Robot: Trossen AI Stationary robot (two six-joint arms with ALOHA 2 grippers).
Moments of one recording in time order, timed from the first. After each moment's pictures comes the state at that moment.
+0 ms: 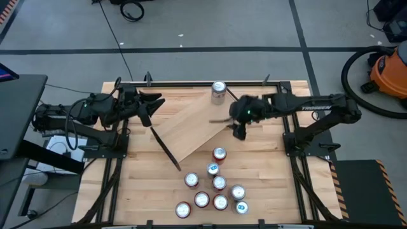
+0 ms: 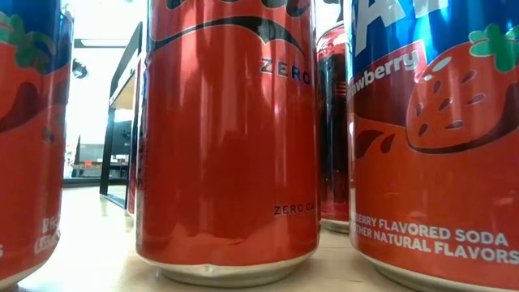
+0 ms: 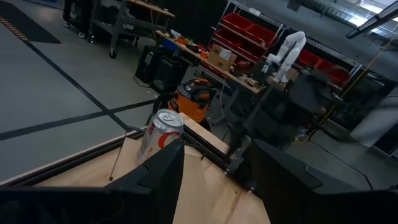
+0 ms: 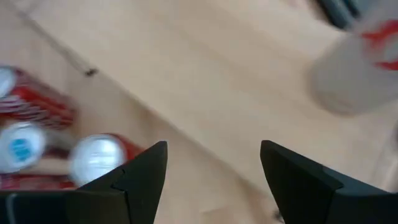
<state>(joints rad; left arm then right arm) -0.11 0.80 1.01 -0.27 -0.57 -0.50 -0.02 1.33 1.26 -0.80 0.14 0.21</state>
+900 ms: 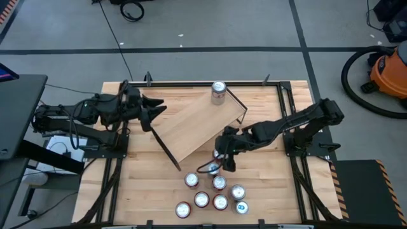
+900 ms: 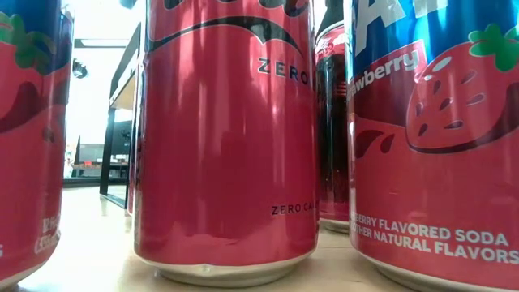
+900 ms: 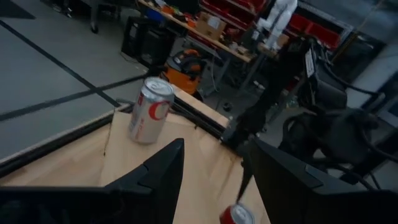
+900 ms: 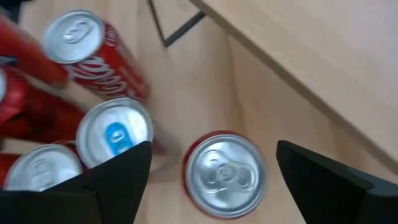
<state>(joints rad) -0.08 0.80 1.01 -0.37 -0.43 -0.50 0.27 1.59 1.26 -0.62 0.17 0.33</state>
